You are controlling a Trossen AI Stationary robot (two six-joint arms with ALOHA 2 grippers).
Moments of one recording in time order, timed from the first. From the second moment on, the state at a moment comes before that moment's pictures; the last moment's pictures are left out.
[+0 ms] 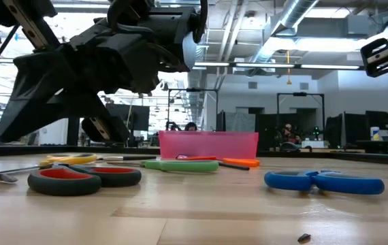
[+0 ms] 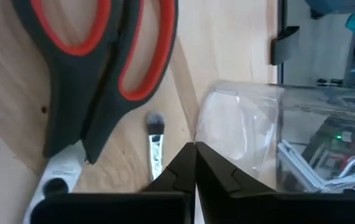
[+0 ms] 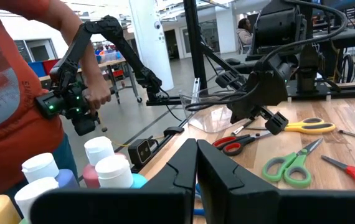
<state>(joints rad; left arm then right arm) -0.23 2.02 1.29 -0.92 0.68 0.18 0.68 0.03 0.01 0.05 0.24 0.18</state>
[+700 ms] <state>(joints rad) -0.27 2.03 1.29 -0.91 0.64 0.21 0.68 0.02 0.01 0.05 0.24 0.18</state>
